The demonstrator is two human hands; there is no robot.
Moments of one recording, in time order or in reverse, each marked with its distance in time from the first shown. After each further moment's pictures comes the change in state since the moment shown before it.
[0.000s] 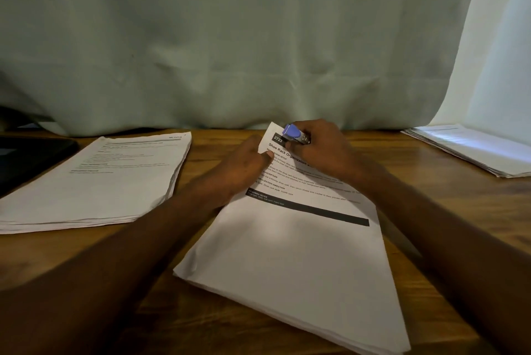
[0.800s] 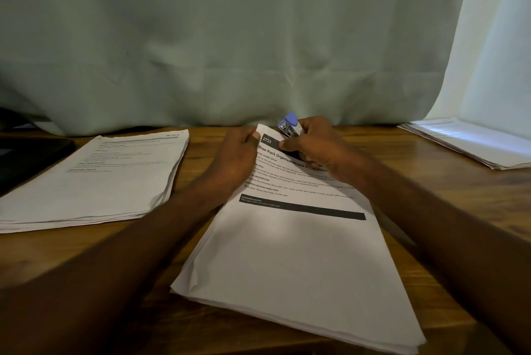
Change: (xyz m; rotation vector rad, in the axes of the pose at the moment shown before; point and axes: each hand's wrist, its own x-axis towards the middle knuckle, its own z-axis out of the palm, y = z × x) left_hand -0.007 0.005 -0.001 0.048 0.177 0.122; right_hand -0.017 -0.033 -0.010 0.494 -0.096 0.421
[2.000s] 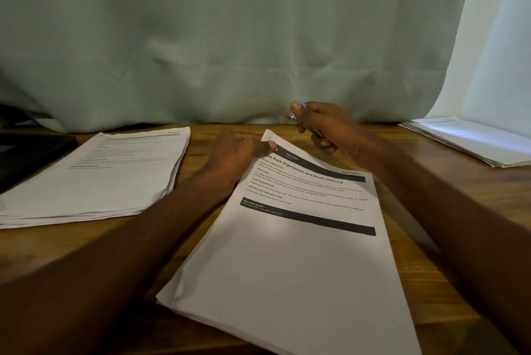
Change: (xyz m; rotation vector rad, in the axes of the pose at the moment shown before) left_hand 0.003 -0.002 -0.009 -0.068 -0.066 -0.213; right_hand 0.018 0.007 -0.028 0.001 -0.035 -0.180
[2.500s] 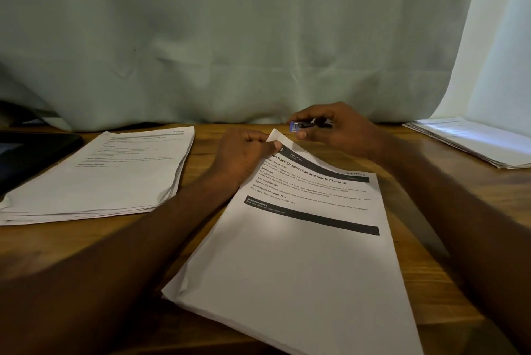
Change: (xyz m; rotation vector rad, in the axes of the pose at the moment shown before) left_hand 0.003 -0.005 0.005 0.054 0.044 0.173; right_hand 0.005 0.010 -0.017 -0.477 -0.102 -0.300
